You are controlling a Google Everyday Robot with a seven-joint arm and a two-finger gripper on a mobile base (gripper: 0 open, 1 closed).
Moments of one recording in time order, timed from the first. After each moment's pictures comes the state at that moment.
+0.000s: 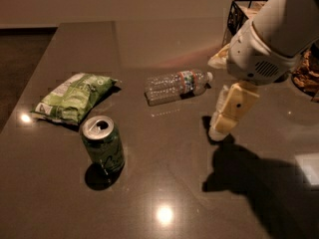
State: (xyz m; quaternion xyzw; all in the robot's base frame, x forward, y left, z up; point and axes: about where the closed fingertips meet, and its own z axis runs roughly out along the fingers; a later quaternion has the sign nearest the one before) arm 0.446 -0.119 0.945 -0.64 0.74 0.08 0.20
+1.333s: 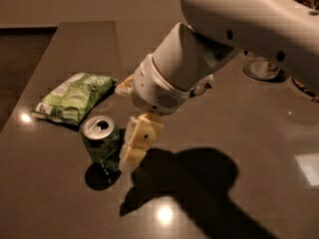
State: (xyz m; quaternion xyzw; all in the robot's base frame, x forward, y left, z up) arm 0.407 0.057 0.912 -0.72 0.61 0.23 0.23
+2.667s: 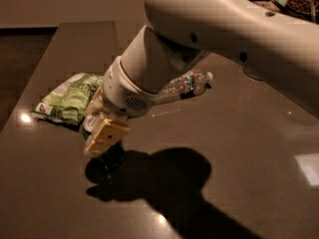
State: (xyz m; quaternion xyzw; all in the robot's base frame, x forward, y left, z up) arm 0.399 0.110 0.914 -0.73 0.59 0.25 0.24
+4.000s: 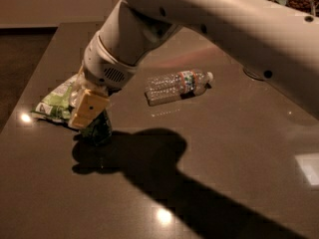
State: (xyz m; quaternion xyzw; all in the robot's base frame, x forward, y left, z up) arm 0.456 0.143 0.932 -0.73 0.59 0.24 0.26
